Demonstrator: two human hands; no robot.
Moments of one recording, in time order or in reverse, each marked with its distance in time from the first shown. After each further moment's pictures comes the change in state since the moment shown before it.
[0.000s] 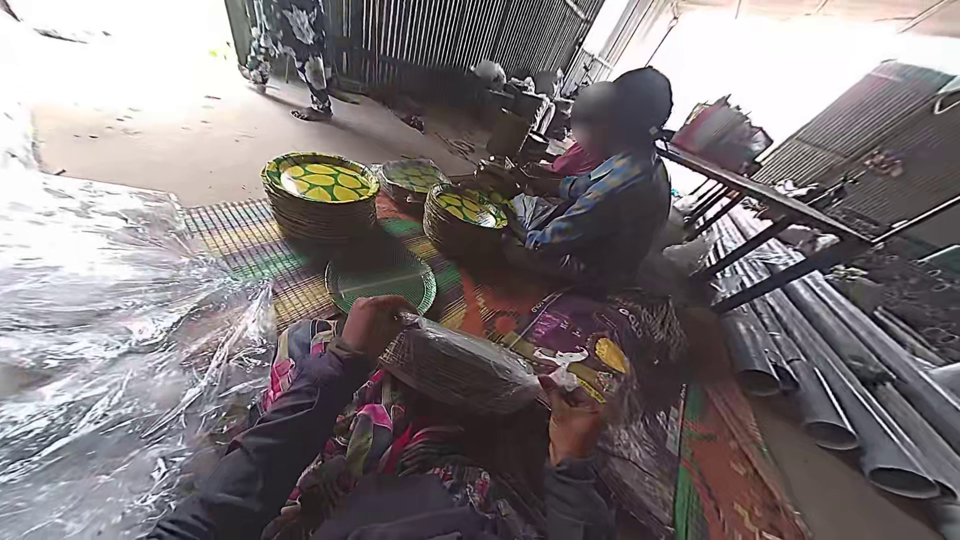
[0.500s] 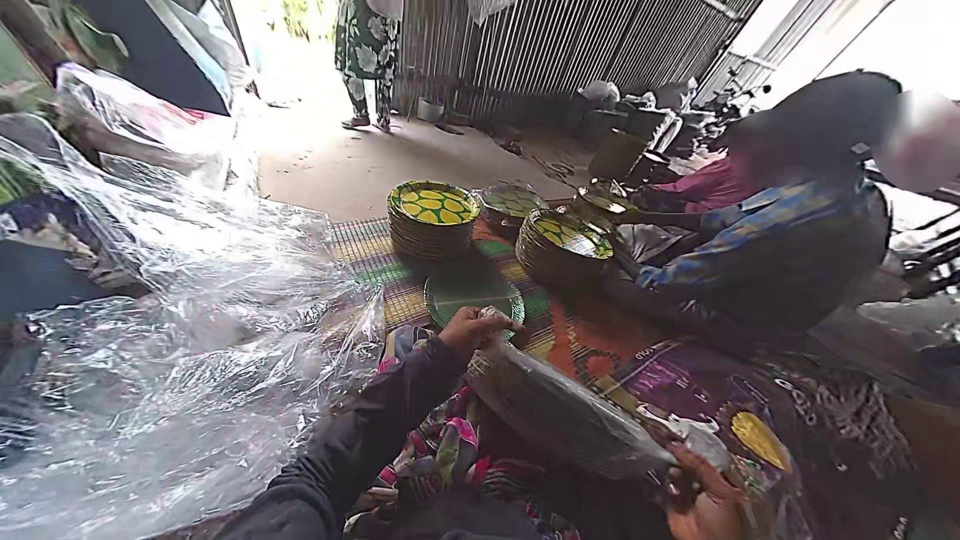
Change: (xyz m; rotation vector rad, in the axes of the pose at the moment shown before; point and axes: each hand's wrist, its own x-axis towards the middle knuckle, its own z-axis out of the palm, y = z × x) left_hand 0.002 0.010 -0.028 -0.998 -0.052 -0.314; right_hand 0.001 -0.037 -0.006 0.600 -0.240 0.507
